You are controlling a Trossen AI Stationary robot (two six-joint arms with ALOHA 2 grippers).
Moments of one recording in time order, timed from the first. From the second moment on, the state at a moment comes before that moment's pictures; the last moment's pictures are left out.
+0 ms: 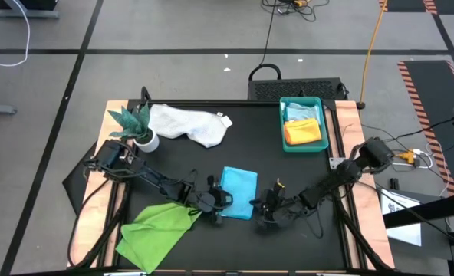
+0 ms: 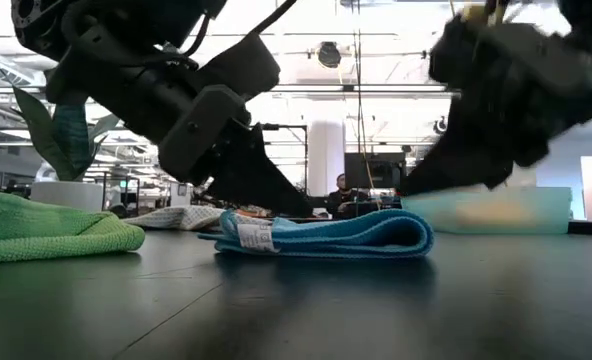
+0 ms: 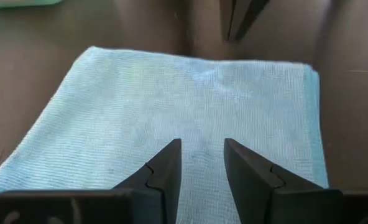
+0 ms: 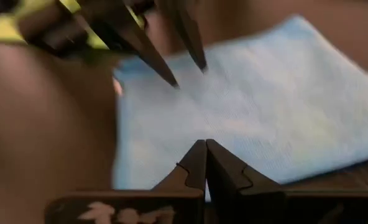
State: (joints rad) left arm -0.35 1.92 0.86 0.41 -0.38 -0.19; right arm 0.56 1.72 0.66 0.33 0.63 0.75
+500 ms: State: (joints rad) left arm -0.30 1.92 0.86 0.32 -0.31 -0.22; right arm 0.52 1.80 0.66 0.33 0.65 0.84
